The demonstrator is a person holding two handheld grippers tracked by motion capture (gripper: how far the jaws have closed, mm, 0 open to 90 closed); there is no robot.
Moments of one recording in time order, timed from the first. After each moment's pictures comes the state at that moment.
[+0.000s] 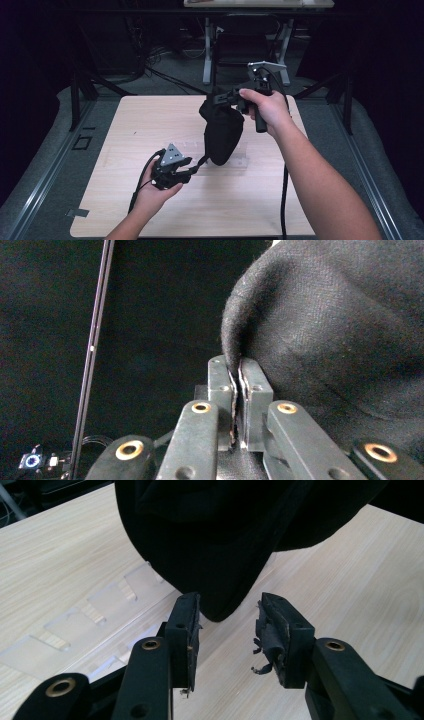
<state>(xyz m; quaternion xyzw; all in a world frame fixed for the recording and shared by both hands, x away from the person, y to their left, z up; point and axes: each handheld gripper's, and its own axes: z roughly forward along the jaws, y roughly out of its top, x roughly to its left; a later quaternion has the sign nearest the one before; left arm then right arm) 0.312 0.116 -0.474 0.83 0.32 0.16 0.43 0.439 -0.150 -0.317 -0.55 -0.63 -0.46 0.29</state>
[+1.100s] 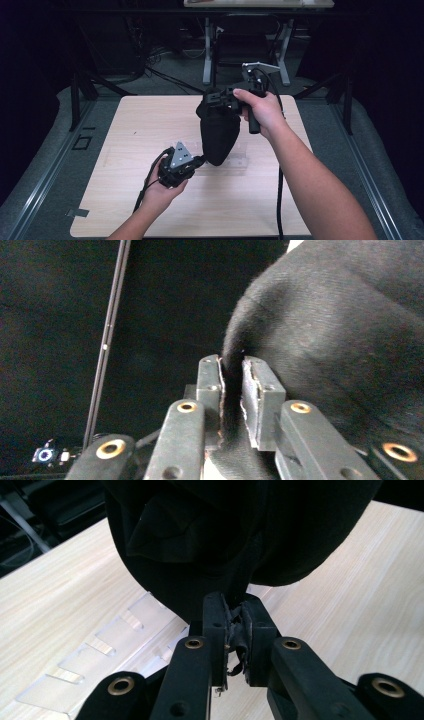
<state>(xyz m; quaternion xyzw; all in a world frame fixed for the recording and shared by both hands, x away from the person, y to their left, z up) 0.309 0.097 -0.463 0.84 0.28 0.22 0.42 0.437 -0.137 -0.319 -0.53 -0.63 -0.48 0.30</state>
